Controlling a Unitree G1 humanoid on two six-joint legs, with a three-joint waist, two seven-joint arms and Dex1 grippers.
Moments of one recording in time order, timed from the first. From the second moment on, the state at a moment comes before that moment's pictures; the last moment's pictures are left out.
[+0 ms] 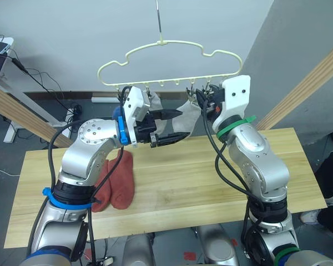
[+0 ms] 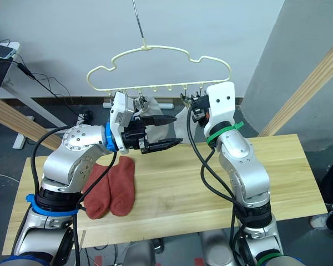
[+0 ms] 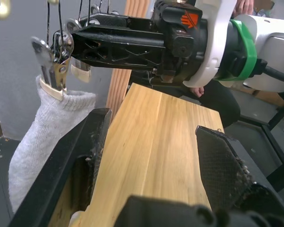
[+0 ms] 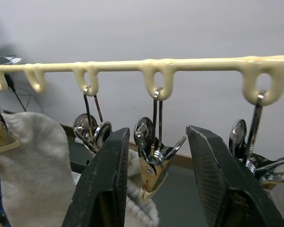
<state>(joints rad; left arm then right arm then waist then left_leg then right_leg) -0.60 0.54 -0.08 -0.18 -0.44 0.41 -1.00 -0.58 -0.07 0.10 -0.47 0.12 0.76 0.04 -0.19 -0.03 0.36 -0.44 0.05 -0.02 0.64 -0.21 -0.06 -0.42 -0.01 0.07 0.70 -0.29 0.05</state>
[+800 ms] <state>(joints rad) -0.64 0.52 -0.08 -0.17 -0.45 0.41 -0.99 -0.57 0.06 0.03 -0.55 0.14 0.86 -0.05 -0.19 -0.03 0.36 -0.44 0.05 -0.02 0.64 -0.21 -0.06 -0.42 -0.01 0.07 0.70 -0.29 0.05</state>
